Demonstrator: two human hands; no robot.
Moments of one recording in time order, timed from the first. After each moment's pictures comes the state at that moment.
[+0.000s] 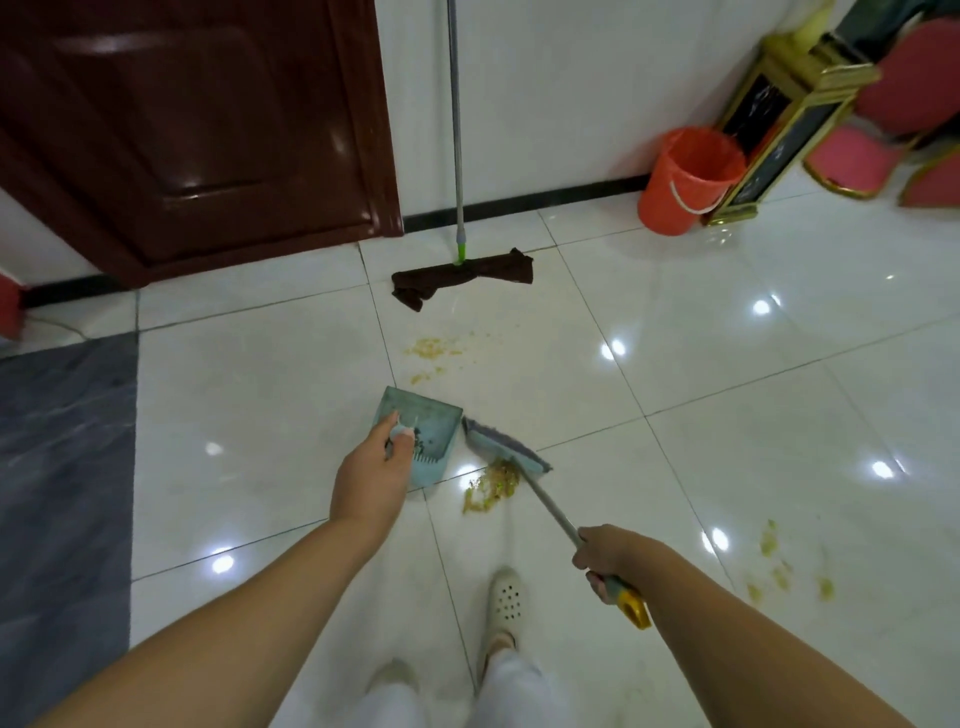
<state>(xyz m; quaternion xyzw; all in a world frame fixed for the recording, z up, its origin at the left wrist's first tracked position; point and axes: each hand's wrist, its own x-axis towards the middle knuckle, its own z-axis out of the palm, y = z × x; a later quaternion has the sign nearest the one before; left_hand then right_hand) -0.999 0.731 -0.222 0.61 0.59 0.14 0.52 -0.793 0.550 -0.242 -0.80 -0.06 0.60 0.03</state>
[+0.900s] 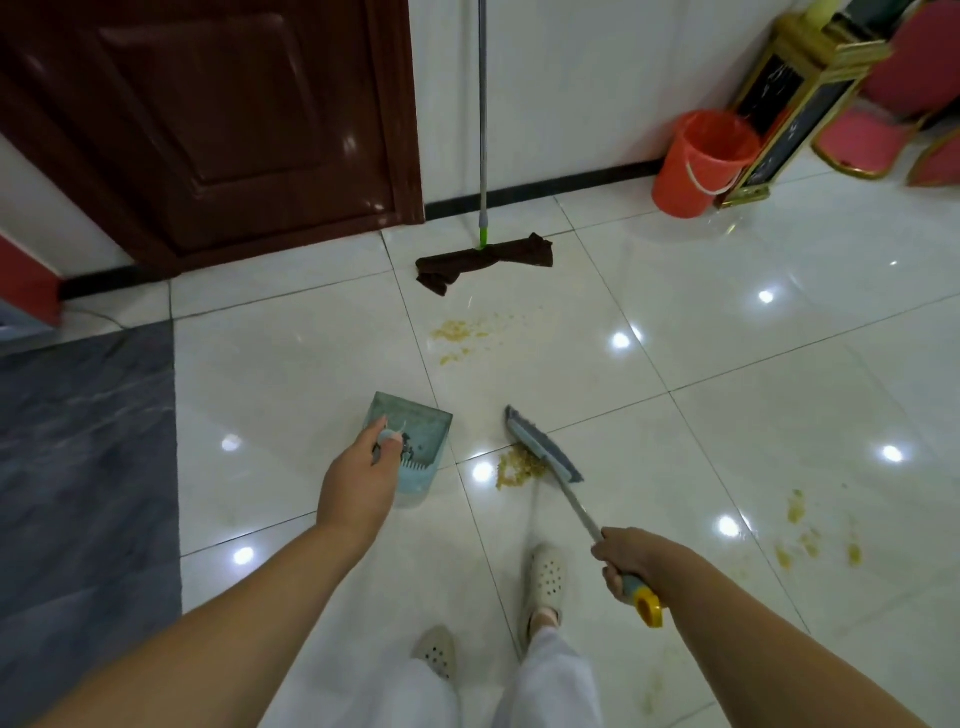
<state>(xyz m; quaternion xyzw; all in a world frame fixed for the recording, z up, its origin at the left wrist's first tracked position) -1.132 0.727 -0.228 0.61 0.59 0.14 0.51 -0.899 0.515 -0.273 -0.77 0.09 0.60 0.17</state>
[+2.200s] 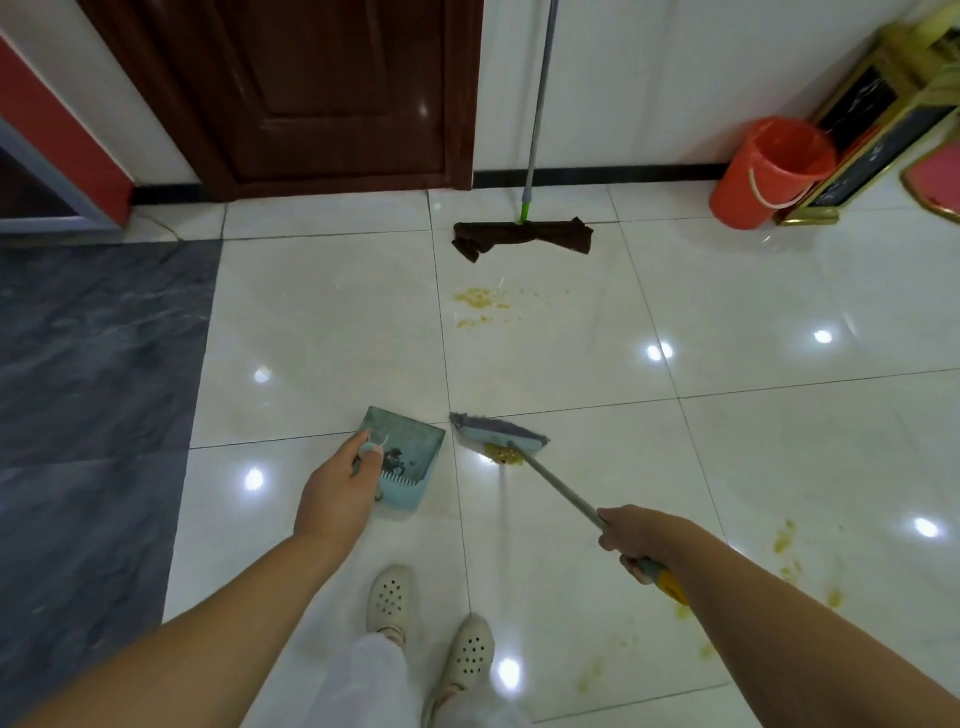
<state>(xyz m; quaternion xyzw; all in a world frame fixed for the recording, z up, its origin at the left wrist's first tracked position) -1.144 0.589 -0.235 0.52 0.66 0.17 0.51 -0.843 0.456 -0.241 -0.78 -0.25 0.55 -0.13</state>
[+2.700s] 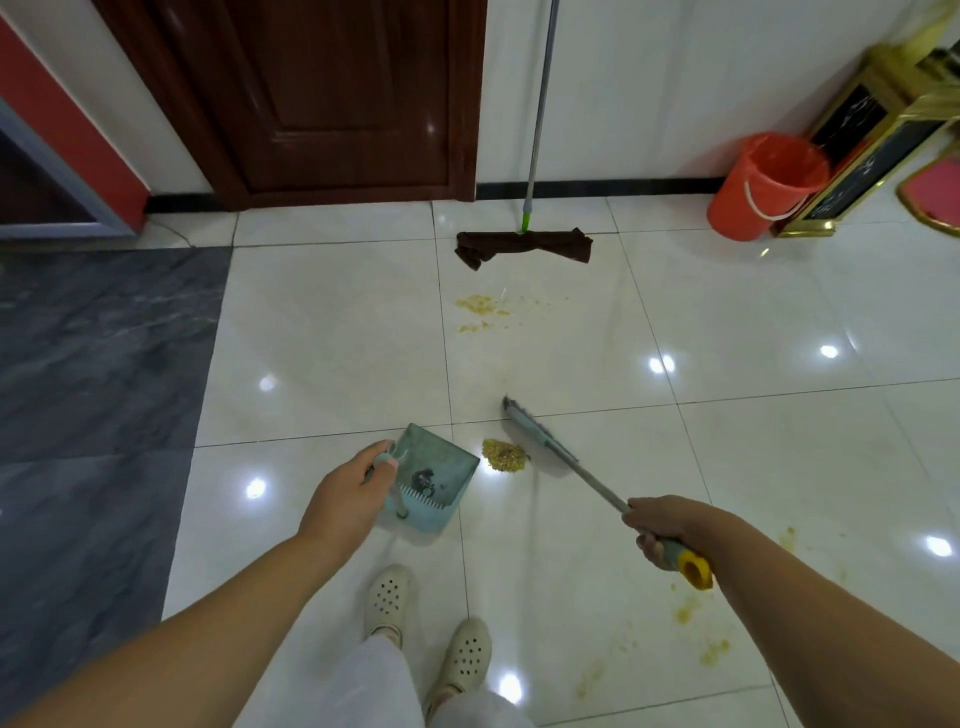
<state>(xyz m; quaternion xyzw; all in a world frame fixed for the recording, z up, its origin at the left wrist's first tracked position) -1.147 0.552 -0.226 0.55 0.62 0.14 0.54 -0.806 0.418 -0.233 -0.78 0.03 0.62 0.11</state>
